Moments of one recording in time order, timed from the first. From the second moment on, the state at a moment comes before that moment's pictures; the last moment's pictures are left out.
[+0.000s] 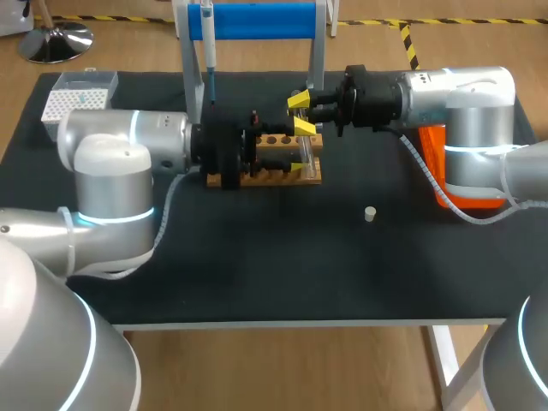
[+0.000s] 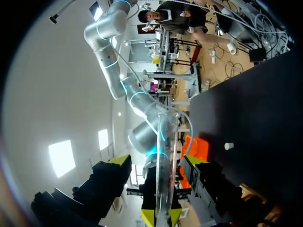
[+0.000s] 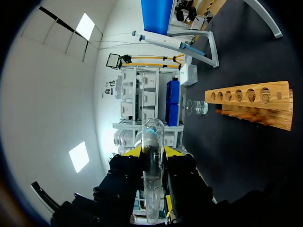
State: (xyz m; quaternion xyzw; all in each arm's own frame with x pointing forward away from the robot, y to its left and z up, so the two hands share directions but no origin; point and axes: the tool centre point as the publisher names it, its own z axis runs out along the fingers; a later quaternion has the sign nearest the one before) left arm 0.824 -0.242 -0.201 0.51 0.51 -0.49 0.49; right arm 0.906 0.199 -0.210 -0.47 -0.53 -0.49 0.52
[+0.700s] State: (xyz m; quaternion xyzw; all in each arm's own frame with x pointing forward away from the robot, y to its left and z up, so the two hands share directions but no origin) left arm 0.821 -0.248 -0.205 0.49 0.52 -0.48 0.51; right arm 0.906 0.199 -0.210 -0.47 -0.53 -0.49 0.52
